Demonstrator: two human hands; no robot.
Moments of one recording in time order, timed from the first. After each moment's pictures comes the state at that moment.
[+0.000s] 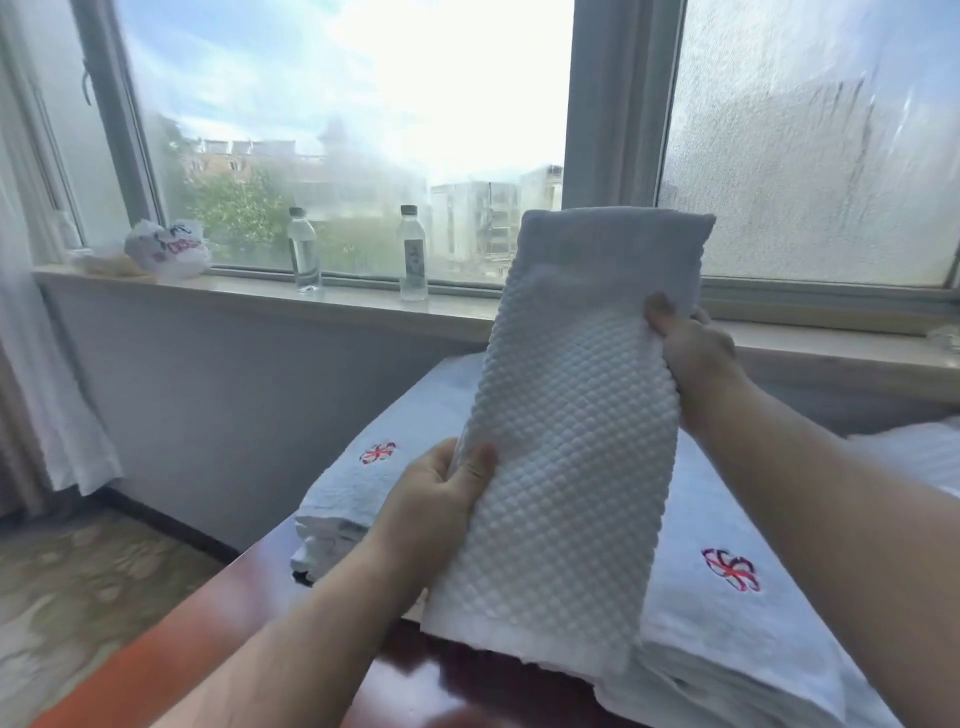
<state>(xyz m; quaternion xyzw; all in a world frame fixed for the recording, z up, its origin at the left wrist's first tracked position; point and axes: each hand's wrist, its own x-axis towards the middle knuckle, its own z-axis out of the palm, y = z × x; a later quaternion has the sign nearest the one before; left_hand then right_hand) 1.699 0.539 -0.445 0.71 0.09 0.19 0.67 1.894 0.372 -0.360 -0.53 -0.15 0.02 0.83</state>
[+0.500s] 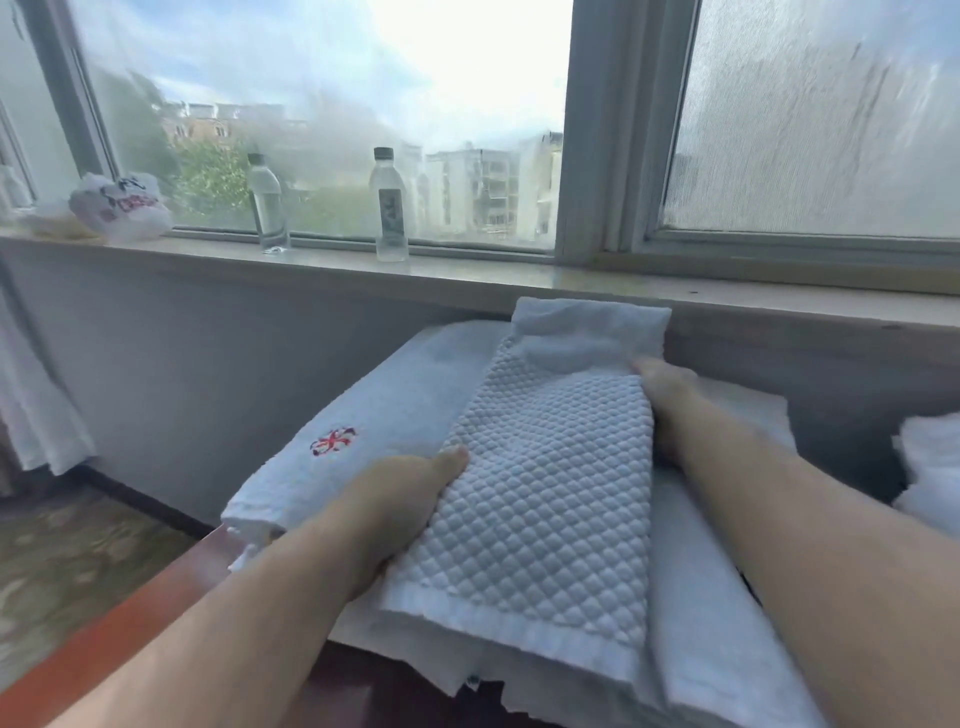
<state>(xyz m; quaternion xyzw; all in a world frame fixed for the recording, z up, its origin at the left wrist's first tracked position) 1.751 0.572 -0.458 0.77 0.30 0.06 0.56 1.998 0.408 -0.459 -0.67 0.01 0.12 0.74</state>
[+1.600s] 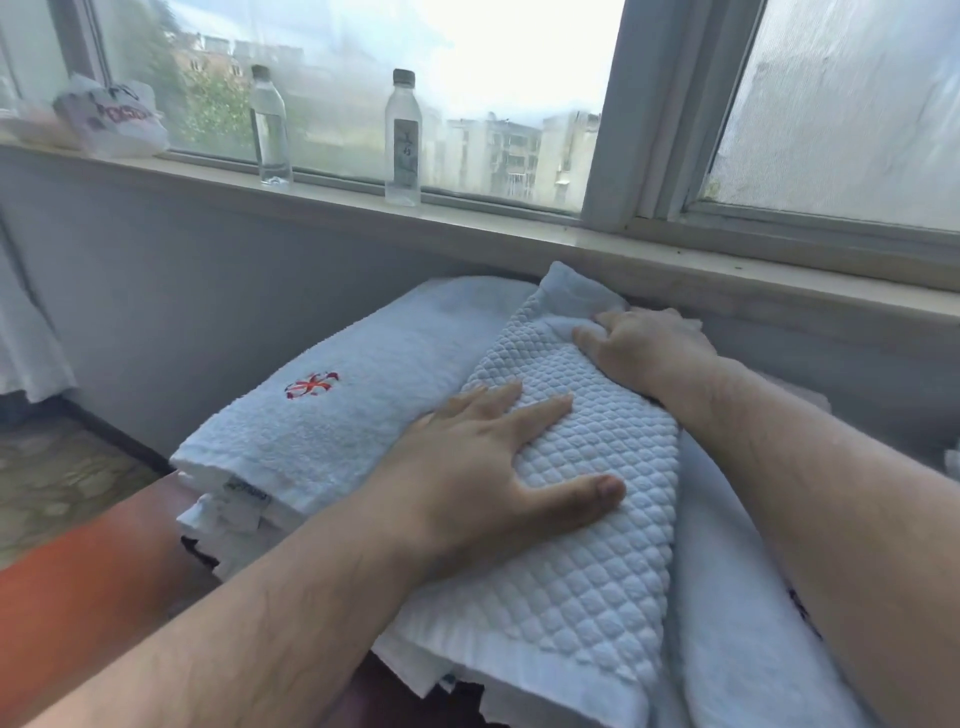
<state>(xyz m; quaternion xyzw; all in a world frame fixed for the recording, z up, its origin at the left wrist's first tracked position) 1.774 0.543 -0.472 0.97 0.07 0.08 0.23 2.005 0.439 -0.431 -0.96 -0.26 -0.07 0.08</state>
